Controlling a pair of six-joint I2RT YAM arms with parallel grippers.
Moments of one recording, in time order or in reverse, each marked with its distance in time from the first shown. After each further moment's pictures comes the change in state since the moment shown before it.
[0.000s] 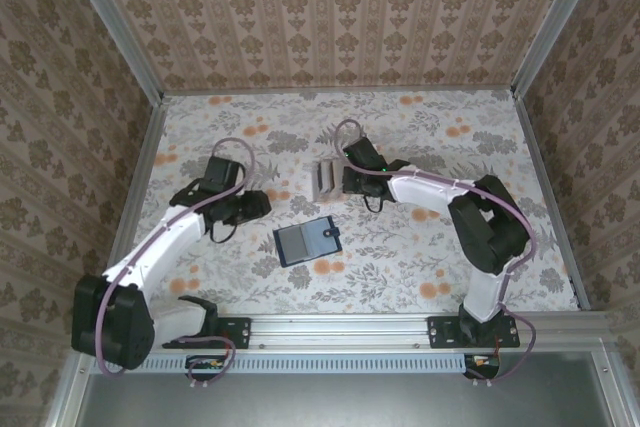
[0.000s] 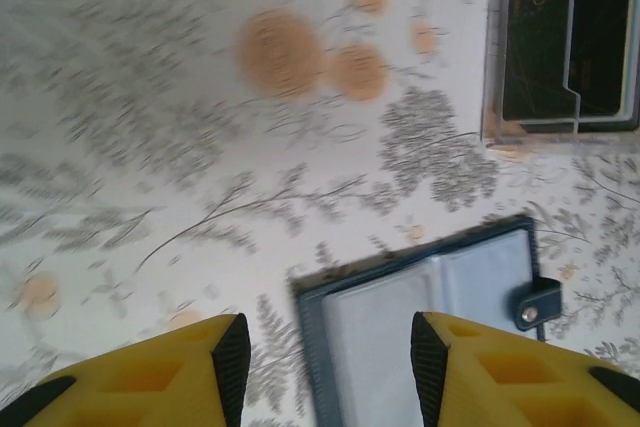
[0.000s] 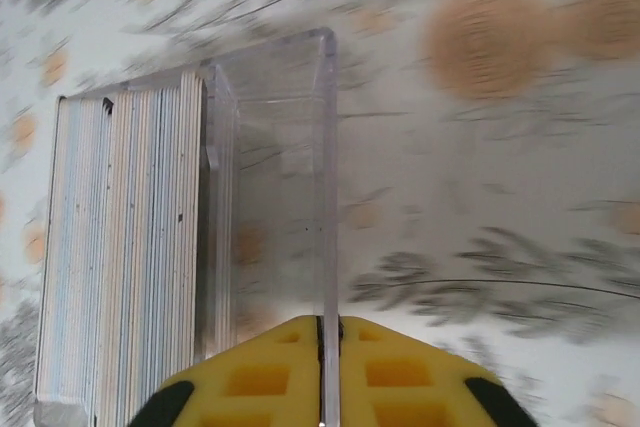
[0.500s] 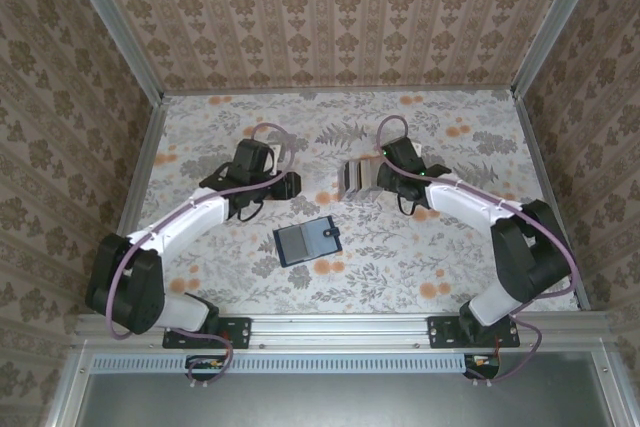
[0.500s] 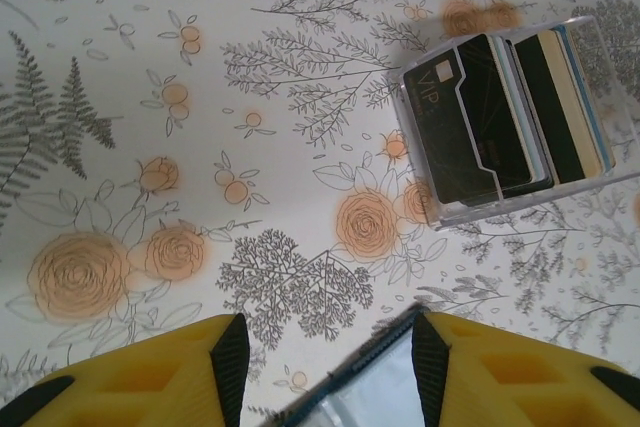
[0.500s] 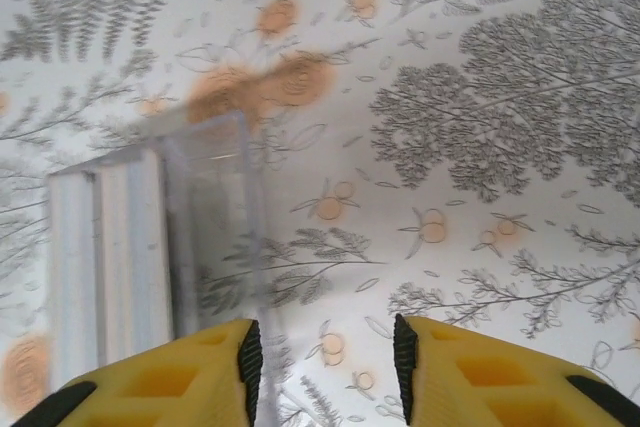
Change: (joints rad) left arm -0.127 0.173 0.062 0.316 -0.011 0.175; right arm -0.132 -0.245 -0.164 -0.040 0.013 0.006
